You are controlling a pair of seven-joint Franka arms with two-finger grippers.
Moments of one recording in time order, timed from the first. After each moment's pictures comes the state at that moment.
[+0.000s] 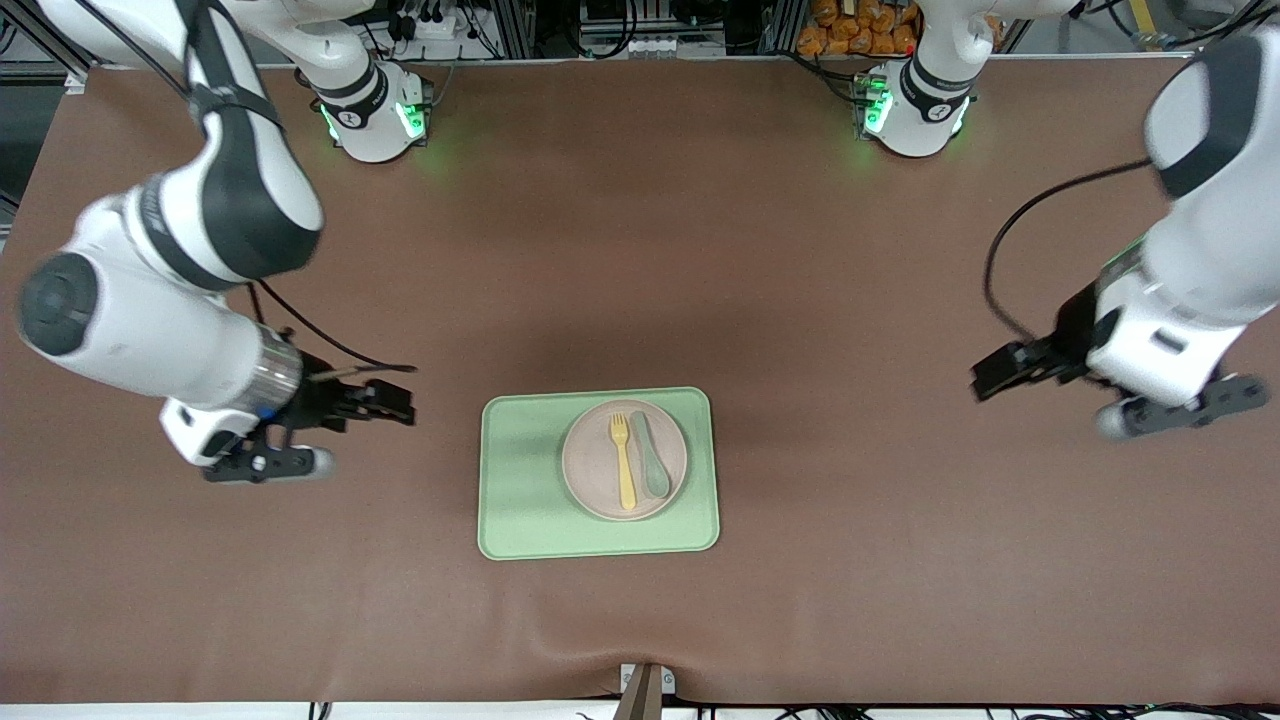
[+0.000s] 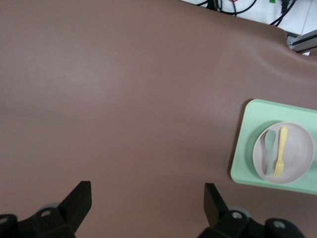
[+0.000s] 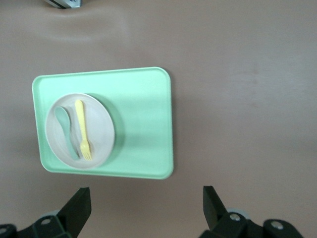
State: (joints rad) left arm -0.15 0.29 -0.04 -1.24 -0.05 1.59 -0.40; right arm 0.19 0.52 0.10 -1.26 0.18 1.83 0.23
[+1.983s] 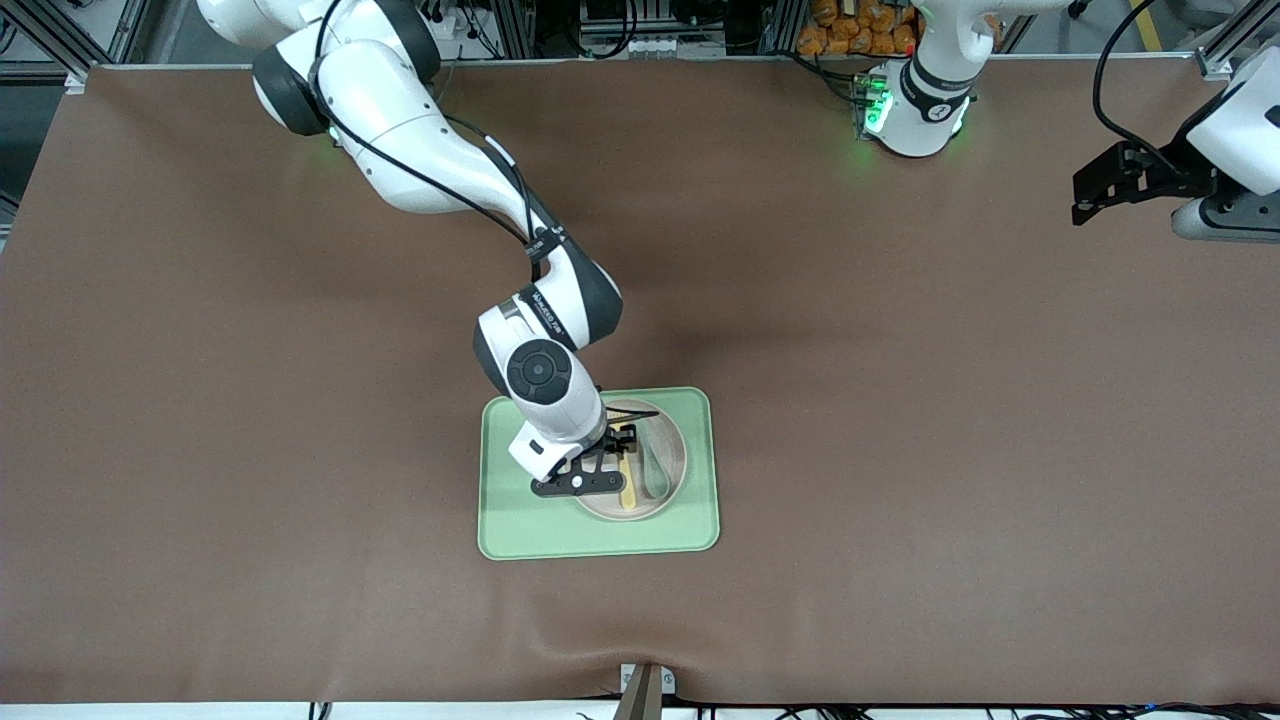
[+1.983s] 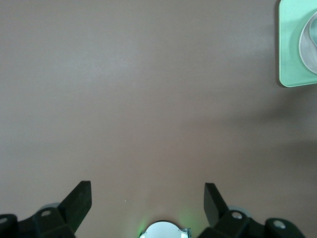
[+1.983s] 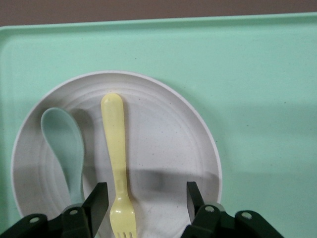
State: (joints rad) left arm -0.04 0.01 -0.09 -1.44 0.02 1.38 -0.02; right arm 0.62 1.01 -0.04 -1.05 0.10 2.16 0.50
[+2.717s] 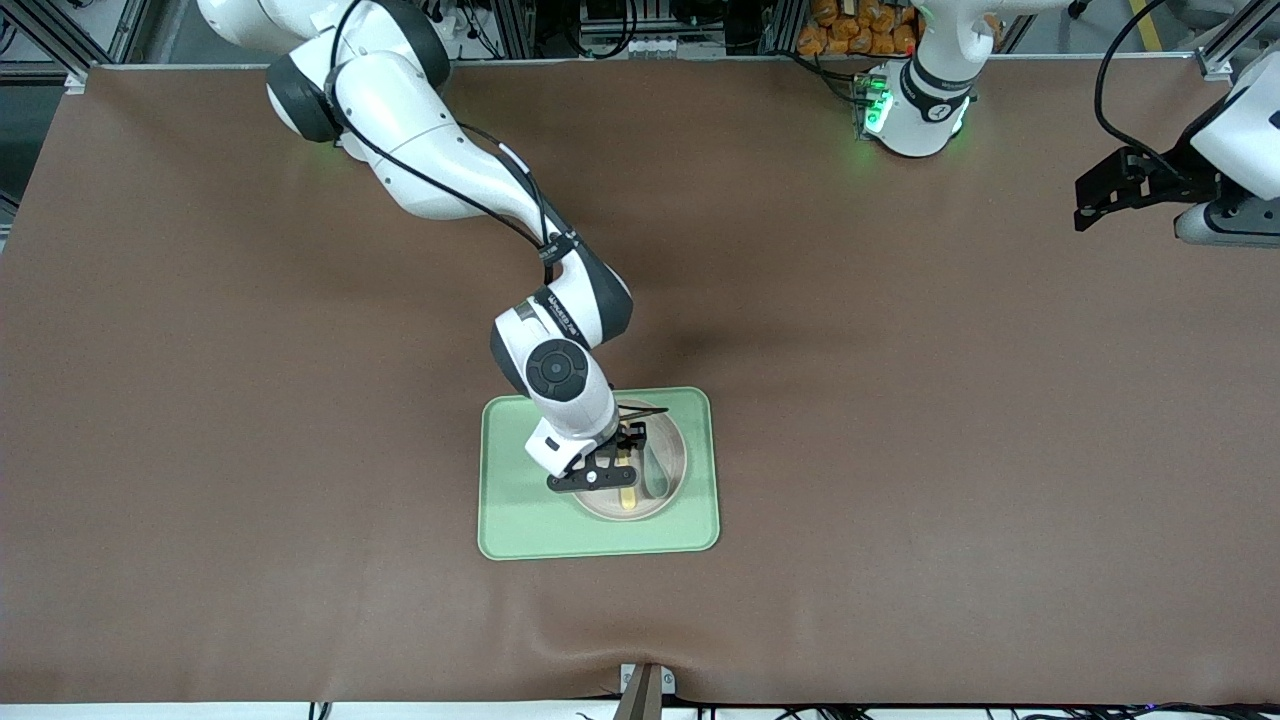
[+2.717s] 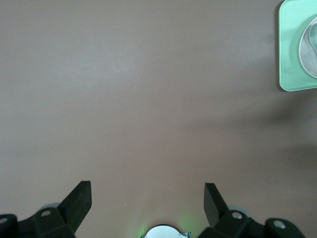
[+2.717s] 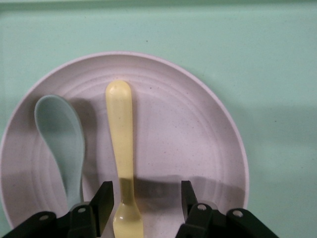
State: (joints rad) left arm -0.03 0.01 -0.10 -1.44 0.03 1.40 -0.02; right arm 0.64 1.05 -0.04 -1.05 0.10 2.20 0.50
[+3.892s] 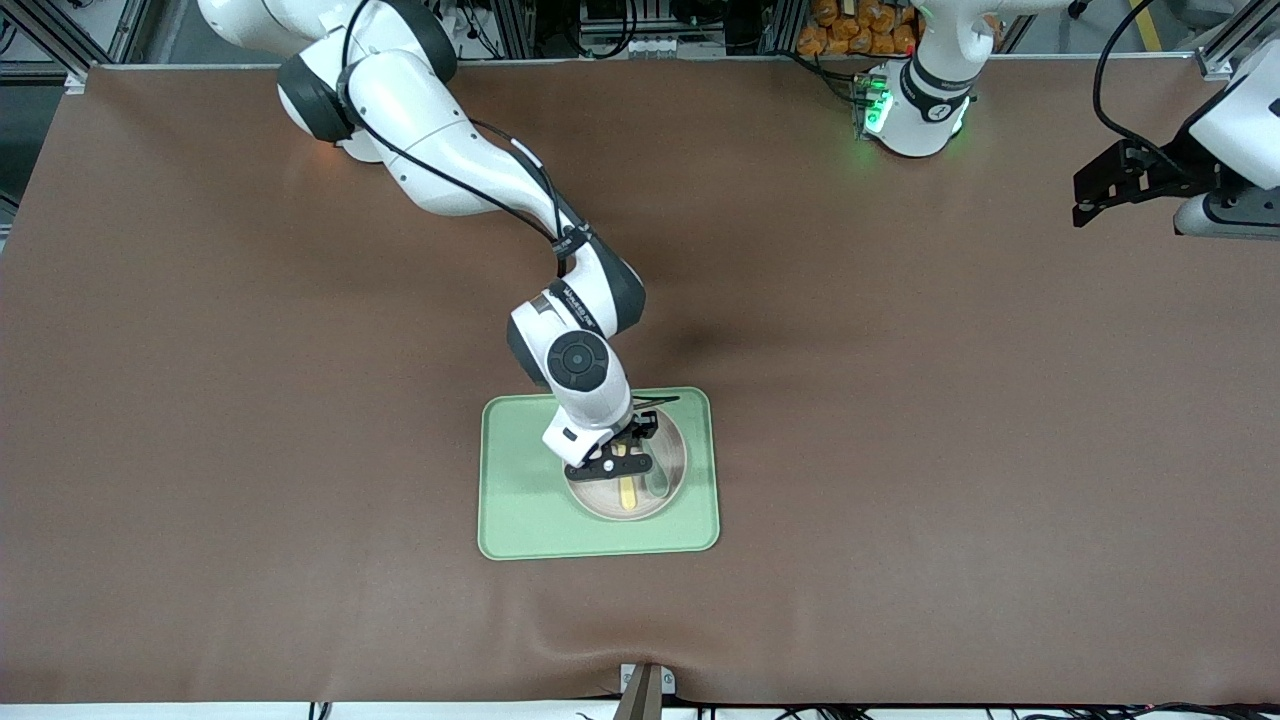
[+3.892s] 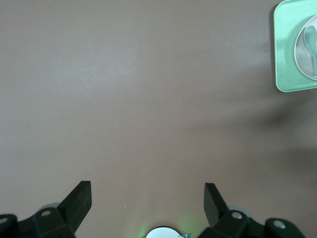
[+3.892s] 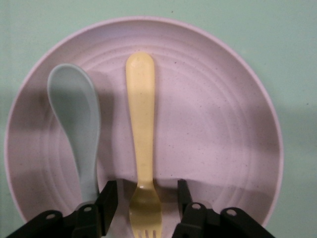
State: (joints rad) left arm -0.03 0.00 -0.10 -1.43 0.03 1.40 -0.02; right arm 0.67 1.06 -0.05 -1.05 0.09 2.18 0.50
